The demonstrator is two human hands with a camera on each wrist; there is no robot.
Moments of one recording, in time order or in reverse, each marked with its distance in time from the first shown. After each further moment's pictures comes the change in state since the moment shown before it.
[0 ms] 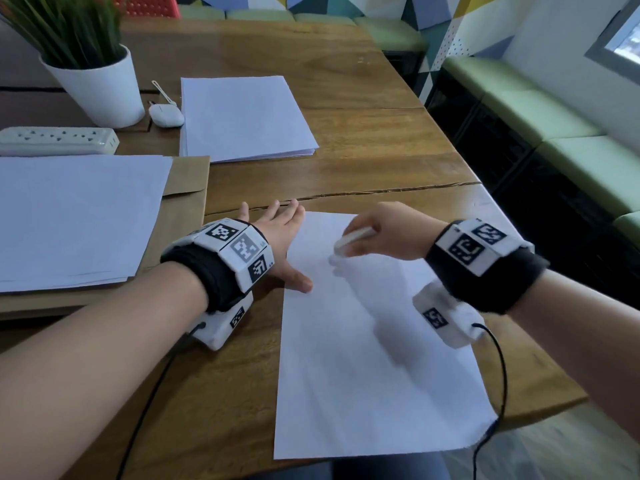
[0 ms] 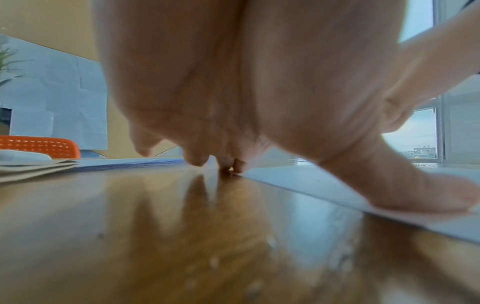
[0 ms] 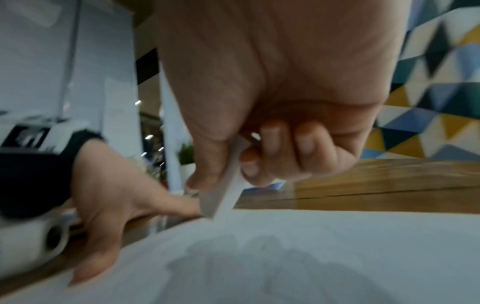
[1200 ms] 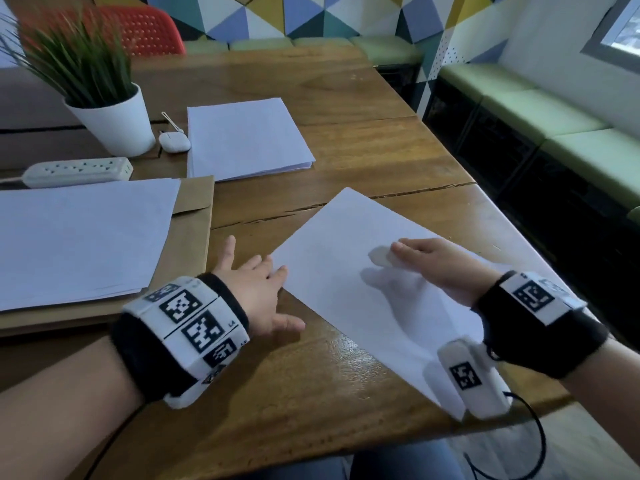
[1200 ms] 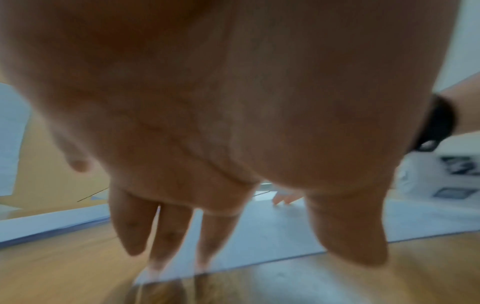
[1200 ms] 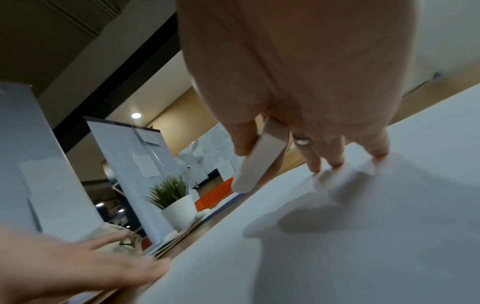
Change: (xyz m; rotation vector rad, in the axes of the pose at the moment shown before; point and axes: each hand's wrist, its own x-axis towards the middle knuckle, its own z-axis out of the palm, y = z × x) left_hand -0.079 0.025 0.012 0.264 -0.161 -0.096; right_hand -0.052 0.036 0.031 0.687 0.216 0.290
